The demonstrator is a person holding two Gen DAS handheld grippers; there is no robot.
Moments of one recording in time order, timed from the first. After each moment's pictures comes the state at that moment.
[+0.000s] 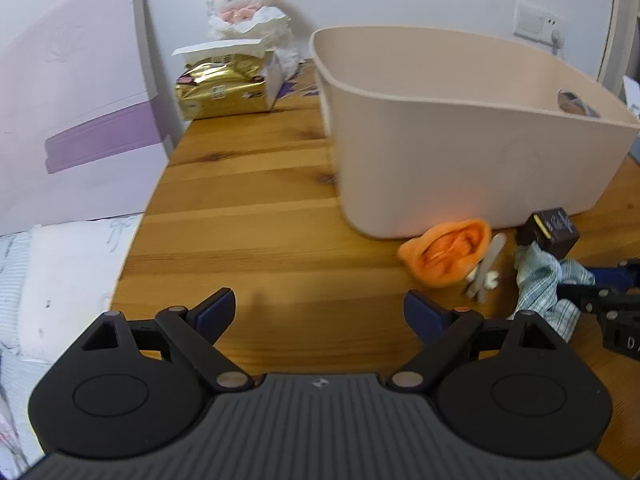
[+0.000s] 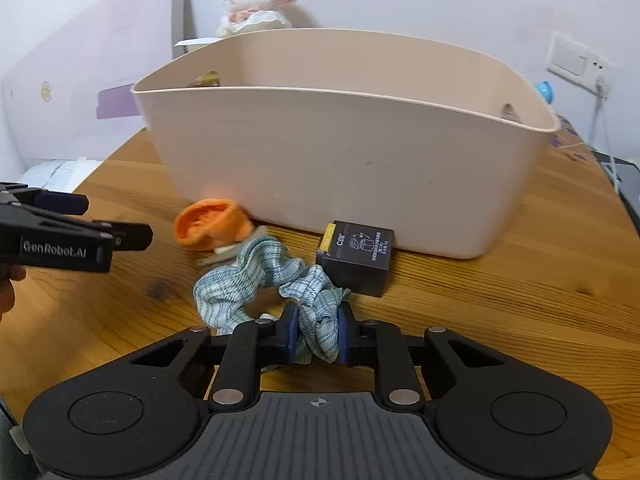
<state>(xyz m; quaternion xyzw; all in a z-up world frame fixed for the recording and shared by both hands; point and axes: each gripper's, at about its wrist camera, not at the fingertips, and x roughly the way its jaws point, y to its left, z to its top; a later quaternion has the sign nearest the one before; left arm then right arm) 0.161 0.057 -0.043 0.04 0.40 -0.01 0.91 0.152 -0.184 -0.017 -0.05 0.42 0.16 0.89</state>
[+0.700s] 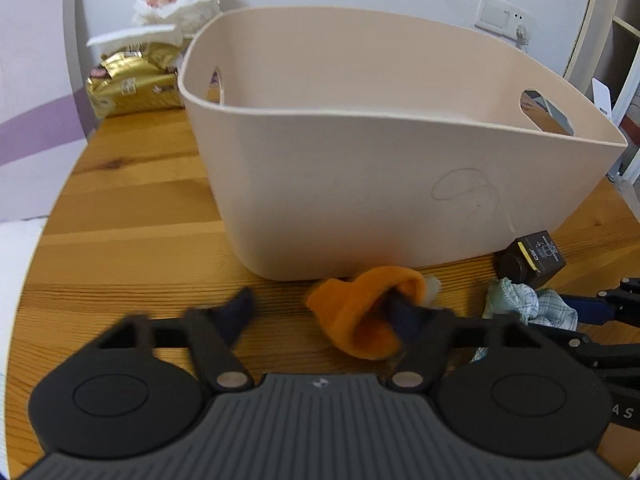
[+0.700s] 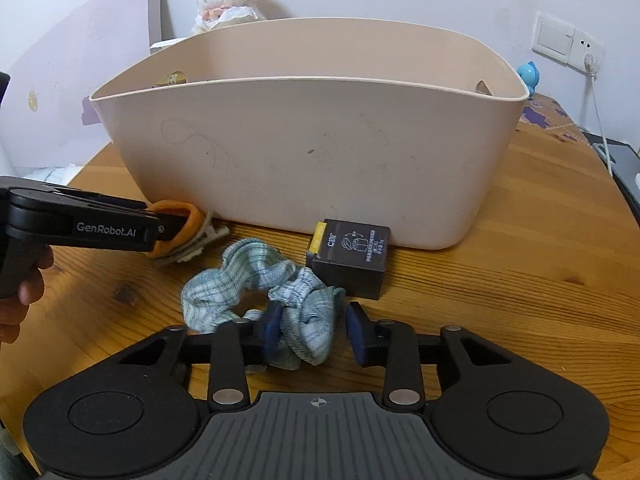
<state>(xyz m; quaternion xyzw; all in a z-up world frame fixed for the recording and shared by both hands) 0.212 0.018 -0.065 0.01 0.43 -0.08 0.90 0.172 -0.203 -0.026 -0.03 0.43 0.15 0.89</state>
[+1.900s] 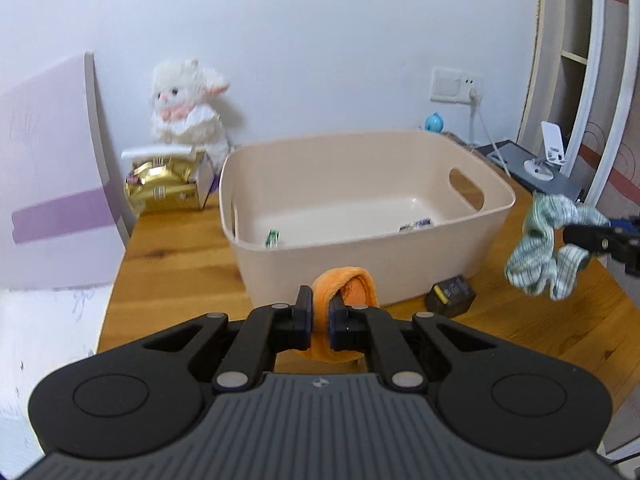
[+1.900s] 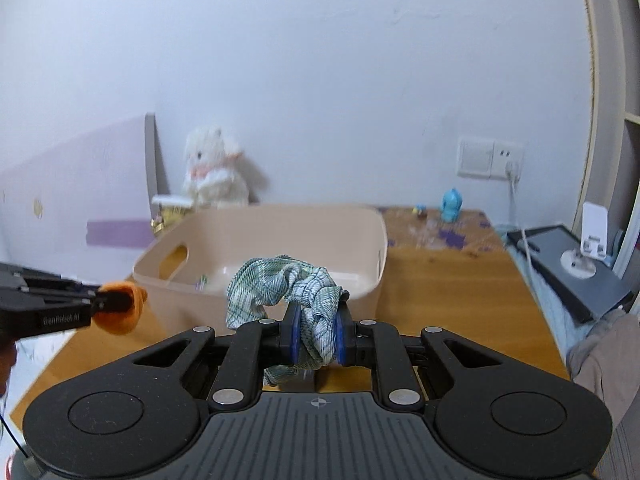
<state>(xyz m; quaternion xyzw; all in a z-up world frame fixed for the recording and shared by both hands) 0.126 0.007 0.043 0.05 0.32 -0.10 0.94 0.101 -0.272 0.106 0.01 0.26 0.12 0.96</state>
